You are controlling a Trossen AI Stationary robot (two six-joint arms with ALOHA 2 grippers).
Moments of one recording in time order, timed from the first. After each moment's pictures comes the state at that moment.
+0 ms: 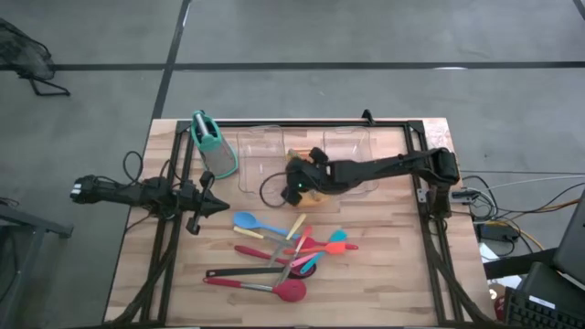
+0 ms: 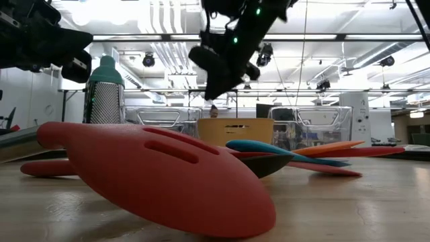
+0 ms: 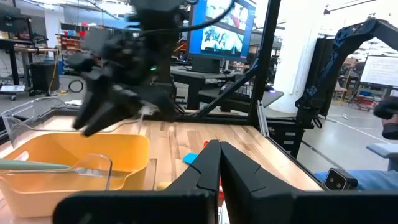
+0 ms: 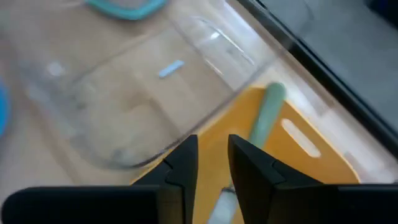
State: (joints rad) left arm -0.14 0.10 0.01 0.13 0.00 -0.12; right arm -0.01 1.90 1.46 -0.46 0.52 0.38
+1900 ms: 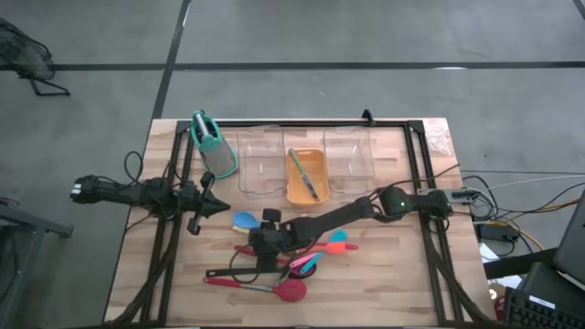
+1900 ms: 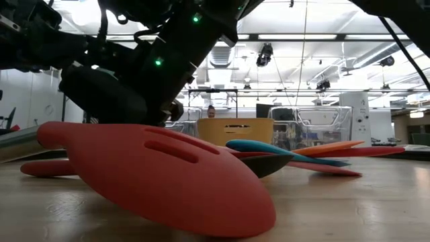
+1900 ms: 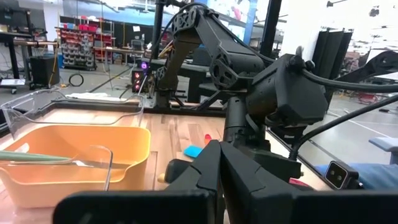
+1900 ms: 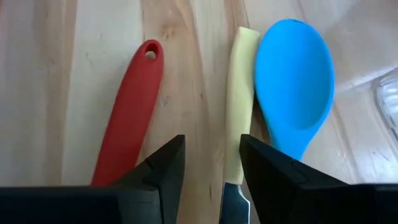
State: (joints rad) left arm -0.14 0.10 0.01 0.10 0.00 -0.12; right arm 0.25 2.46 1.97 -0.42 0.32 0.23
